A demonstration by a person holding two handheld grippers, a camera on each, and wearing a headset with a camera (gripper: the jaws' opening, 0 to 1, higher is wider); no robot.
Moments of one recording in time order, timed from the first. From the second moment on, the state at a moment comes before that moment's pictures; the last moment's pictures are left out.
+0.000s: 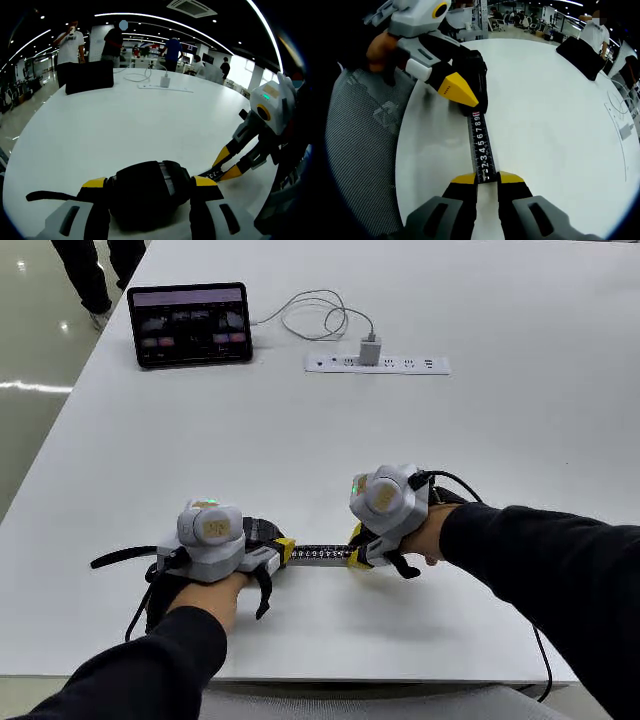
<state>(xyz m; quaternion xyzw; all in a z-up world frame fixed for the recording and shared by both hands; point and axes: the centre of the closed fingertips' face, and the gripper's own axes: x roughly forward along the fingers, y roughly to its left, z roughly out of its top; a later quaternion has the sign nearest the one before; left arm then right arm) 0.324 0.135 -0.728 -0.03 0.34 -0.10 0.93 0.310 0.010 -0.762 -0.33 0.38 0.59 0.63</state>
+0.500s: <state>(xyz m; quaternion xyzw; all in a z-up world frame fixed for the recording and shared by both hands) 0.324 0.135 -0.728 -0.03 0.34 -0.10 0.93 0.310 0.023 -0.763 -0.33 0.38 0.59 0.63</state>
